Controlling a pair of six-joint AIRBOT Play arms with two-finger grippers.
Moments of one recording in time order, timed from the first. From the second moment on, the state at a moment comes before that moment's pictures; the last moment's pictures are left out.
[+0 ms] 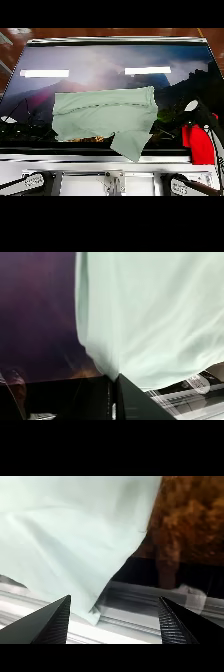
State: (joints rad) left arm 0.45 -1.31 0.63 0.94 -1.16 -1.10; right arm -0.13 -1.34 0.80 -1.12 1.37 1.43
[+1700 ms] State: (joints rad) left arm 0.38 -1.42 1.08 0.84 -1.05 -1.05; right arm -0.06 -1.39 1.09 -0.82 0.86 1.47
